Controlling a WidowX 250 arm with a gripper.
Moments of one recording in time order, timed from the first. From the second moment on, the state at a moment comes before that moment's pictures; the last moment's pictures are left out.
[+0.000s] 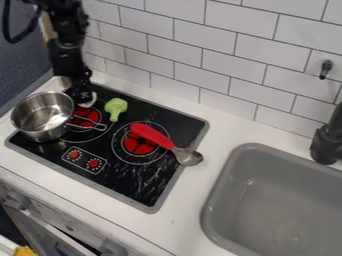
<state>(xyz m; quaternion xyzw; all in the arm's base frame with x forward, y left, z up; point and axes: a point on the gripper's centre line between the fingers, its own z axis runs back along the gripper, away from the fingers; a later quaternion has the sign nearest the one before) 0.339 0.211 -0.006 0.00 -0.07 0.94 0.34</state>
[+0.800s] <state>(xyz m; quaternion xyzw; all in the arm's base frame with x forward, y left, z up) 0.331 0.204 0.040 -0.06 -0.07 0.94 0.33</state>
